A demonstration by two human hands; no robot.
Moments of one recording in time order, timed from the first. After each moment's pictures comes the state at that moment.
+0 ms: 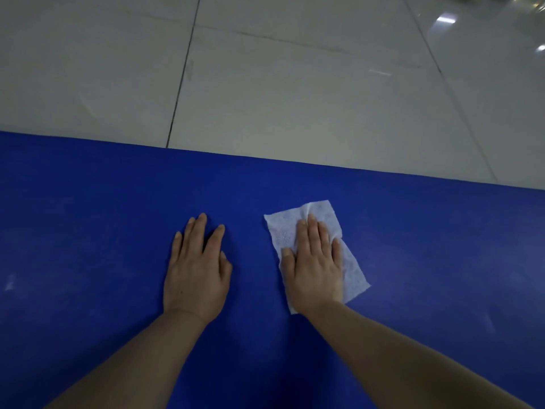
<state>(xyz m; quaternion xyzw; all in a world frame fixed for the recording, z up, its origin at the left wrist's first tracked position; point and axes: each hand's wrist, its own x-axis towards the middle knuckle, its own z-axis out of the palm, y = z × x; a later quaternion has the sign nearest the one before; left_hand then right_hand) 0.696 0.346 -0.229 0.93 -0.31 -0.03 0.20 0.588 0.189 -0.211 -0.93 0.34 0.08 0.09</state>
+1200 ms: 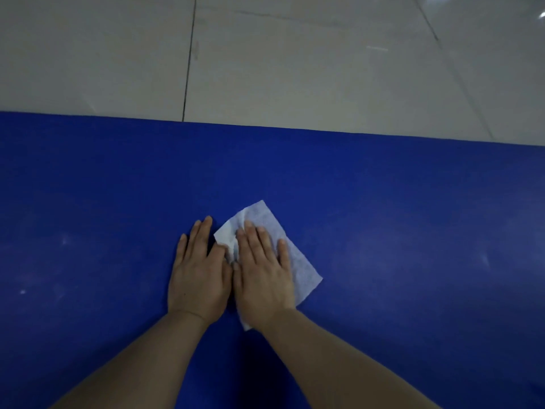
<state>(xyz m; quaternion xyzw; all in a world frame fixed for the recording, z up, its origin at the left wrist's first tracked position) 0.658 0.419 -0.225 0.92 -0.35 -0.06 0.16 0.583 0.326 -0.215 -0.96 0.26 0.06 0.10</state>
